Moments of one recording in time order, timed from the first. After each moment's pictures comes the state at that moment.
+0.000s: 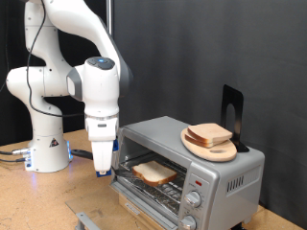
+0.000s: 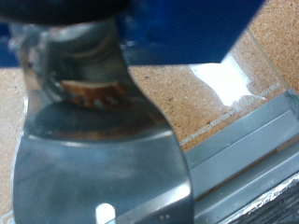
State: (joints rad) arm -0.39 -0.09 0.36 -2.57 0.09 2.44 -0.37
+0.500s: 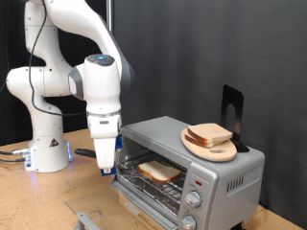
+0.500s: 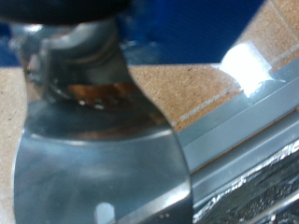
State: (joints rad) arm -0.38 -0.09 0.38 -2.56 0.12 2.50 -0.36
